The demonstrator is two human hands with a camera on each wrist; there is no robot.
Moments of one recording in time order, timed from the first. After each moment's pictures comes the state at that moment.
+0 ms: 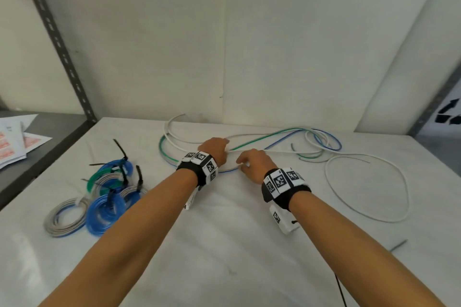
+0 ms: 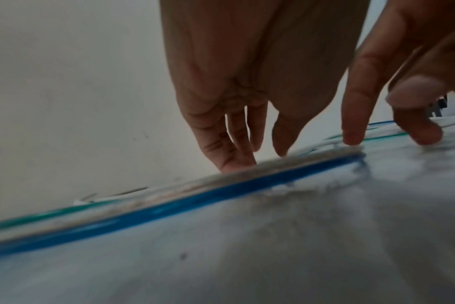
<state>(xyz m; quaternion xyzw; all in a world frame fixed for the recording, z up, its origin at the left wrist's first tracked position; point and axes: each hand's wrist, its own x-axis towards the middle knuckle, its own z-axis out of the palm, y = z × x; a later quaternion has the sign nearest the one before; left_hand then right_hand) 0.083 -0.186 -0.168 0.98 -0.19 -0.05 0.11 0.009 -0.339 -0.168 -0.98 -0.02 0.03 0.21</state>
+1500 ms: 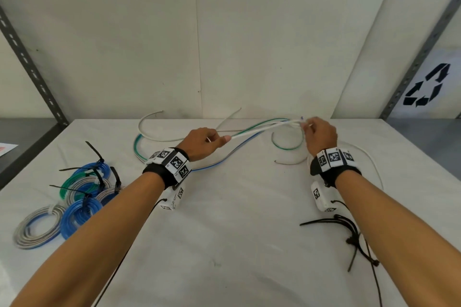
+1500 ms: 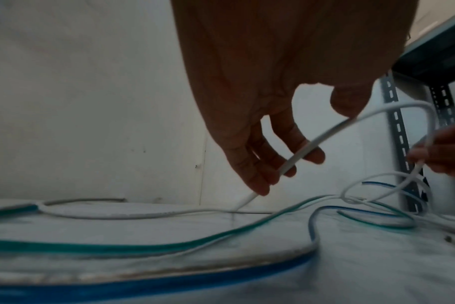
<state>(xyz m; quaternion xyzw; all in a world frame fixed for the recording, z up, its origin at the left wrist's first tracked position) 0.052 -0.182 -0.137 0.90 -0.27 -0.05 0.33 -0.026 -0.508 -0.137 -0.89 0.20 -0.31 0.28</state>
